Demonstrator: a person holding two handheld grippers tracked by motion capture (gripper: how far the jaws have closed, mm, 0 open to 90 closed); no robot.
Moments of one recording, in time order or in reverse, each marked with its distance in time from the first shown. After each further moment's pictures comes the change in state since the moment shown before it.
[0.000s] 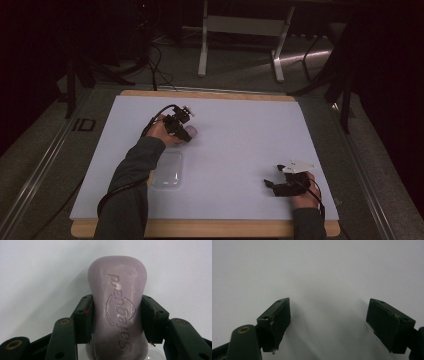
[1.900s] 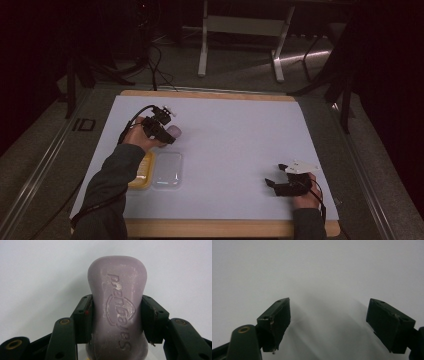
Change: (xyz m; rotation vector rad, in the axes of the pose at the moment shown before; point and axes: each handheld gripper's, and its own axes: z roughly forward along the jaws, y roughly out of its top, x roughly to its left) left arm 0.000 -0.050 -0.059 -0.037 0.060 -0.070; right arm -0.001 -0.002 -0.005 -0.048 -0.006 0.017
